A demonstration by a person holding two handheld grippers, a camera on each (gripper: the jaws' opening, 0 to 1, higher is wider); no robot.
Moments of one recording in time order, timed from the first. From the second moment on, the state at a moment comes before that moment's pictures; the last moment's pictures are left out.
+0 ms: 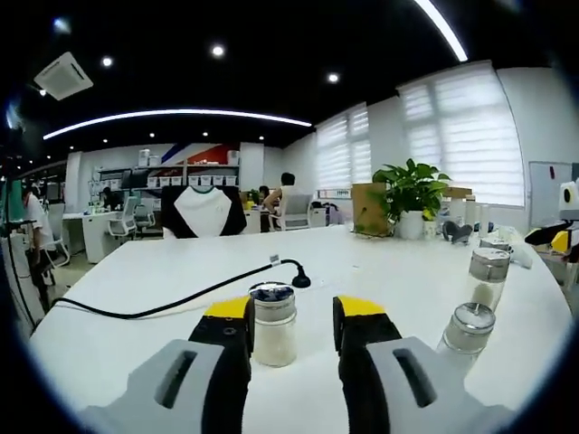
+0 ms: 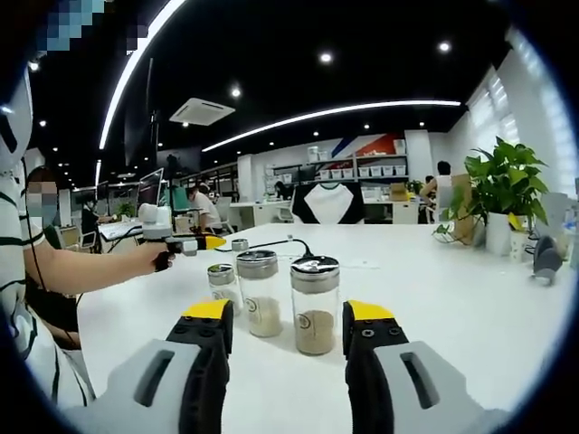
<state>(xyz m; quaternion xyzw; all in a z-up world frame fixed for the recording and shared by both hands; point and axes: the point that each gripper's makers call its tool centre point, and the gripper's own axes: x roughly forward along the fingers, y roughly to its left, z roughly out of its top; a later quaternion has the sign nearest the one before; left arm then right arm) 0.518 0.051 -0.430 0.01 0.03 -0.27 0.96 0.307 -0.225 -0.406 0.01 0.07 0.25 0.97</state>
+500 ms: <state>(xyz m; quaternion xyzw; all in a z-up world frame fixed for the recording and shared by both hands) 0.547 0.046 -0.434 -0.03 0.04 -0.23 0.97 0.304 -0.235 -0.415 -0.02 0.10 0.23 0.97</state>
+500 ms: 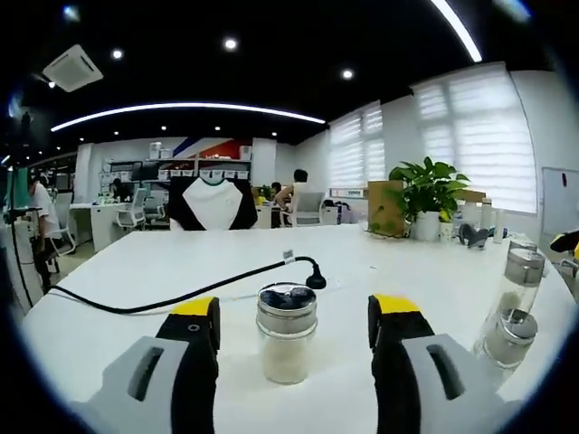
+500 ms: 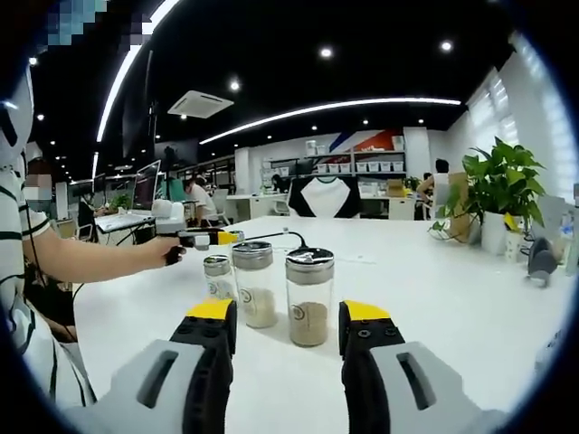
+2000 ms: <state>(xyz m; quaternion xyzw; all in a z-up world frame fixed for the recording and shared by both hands) 0.559 0.035 -0.443 0.01 0.07 -0.22 0.97 0.298 -0.239 -0.410 0.01 0.10 0.24 0.97</state>
